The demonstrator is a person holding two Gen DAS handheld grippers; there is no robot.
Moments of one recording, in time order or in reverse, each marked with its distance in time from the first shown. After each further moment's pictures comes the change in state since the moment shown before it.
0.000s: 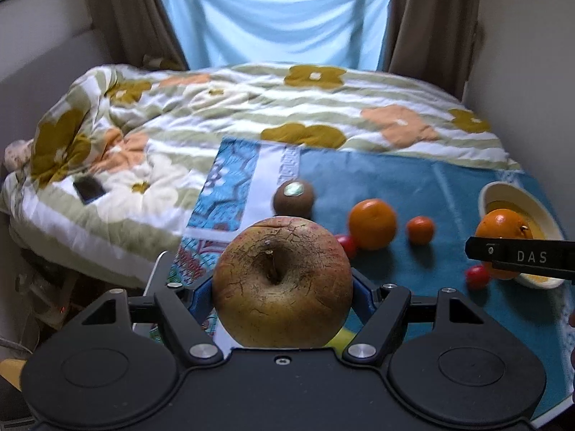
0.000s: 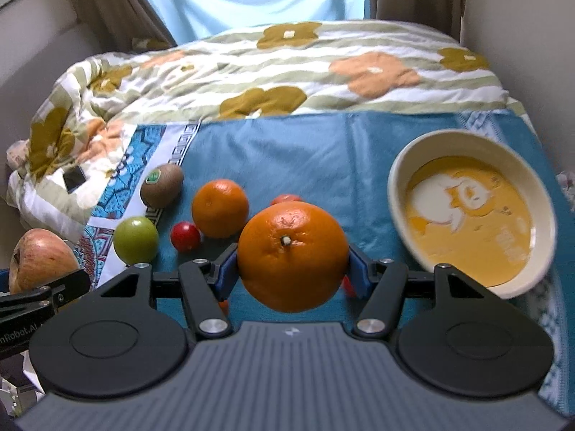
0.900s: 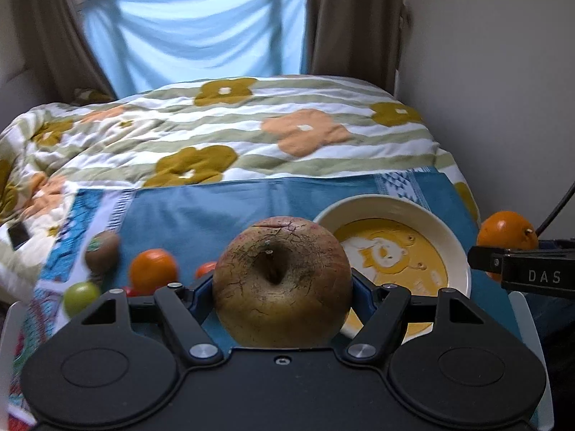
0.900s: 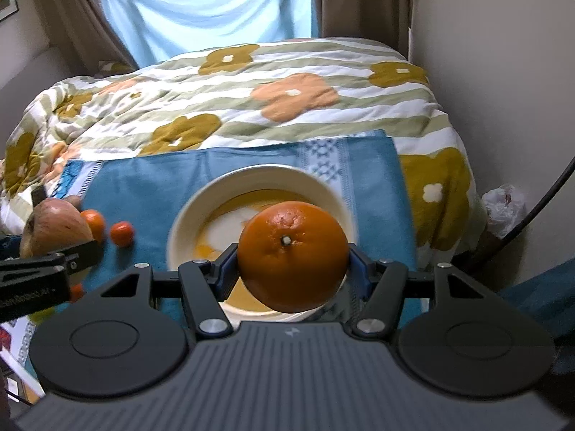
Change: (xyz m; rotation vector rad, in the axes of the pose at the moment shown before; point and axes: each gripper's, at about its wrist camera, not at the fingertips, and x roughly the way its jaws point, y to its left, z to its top) left arm 0.027 -0.218 0.034 0.113 -0.020 -0.110; right arm -0.042 -0.215 0.029 0.011 -0.027 -0.066
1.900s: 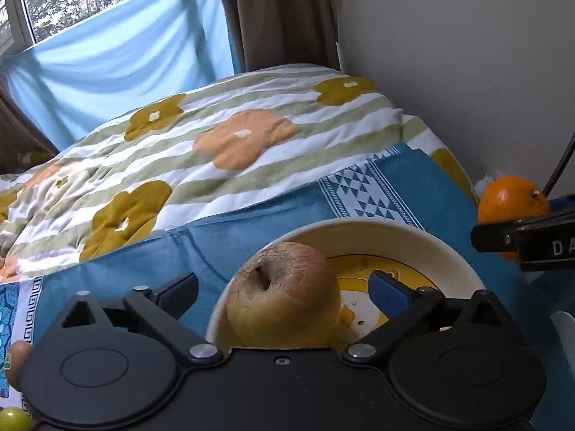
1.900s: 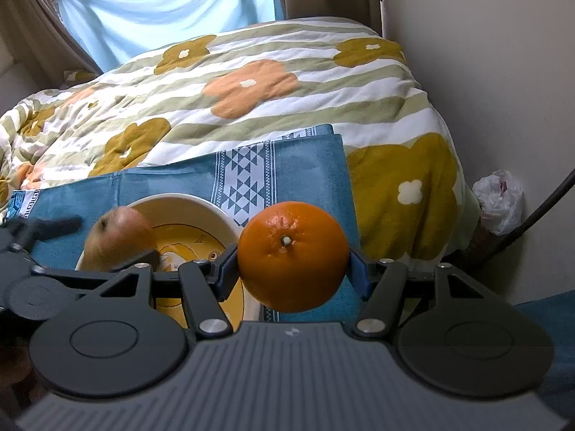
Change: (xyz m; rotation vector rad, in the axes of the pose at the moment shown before) left arm 0.115 -0.074 0.038 0.245 -0.008 -0.050; right arm 0.083 -0.077 0.033 0.082 0.052 -0.028
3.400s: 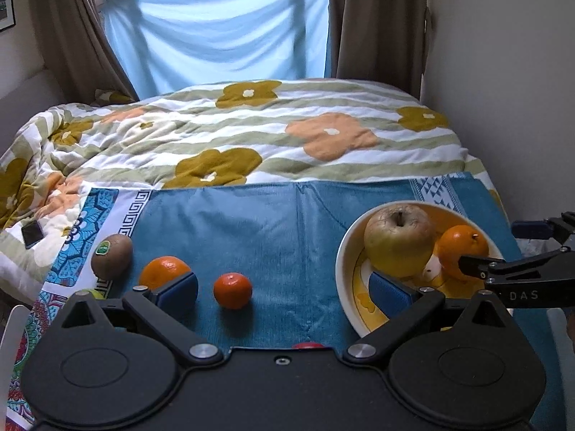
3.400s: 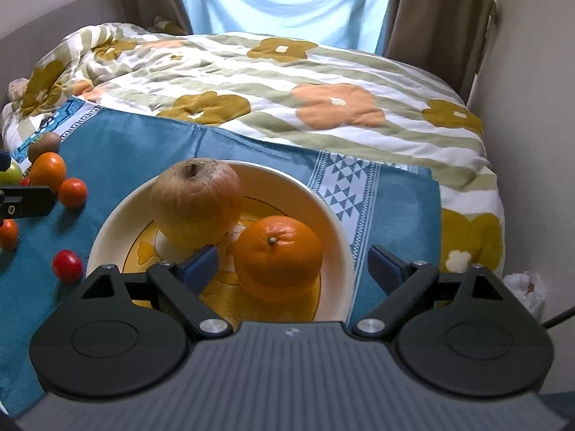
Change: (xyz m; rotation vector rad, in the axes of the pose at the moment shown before) left arm -0.101 0.074 -0.059 -0.275 -0.013 0.135; right arm 0.003 0.066 -0.034 -0.387 -0.101 0.106
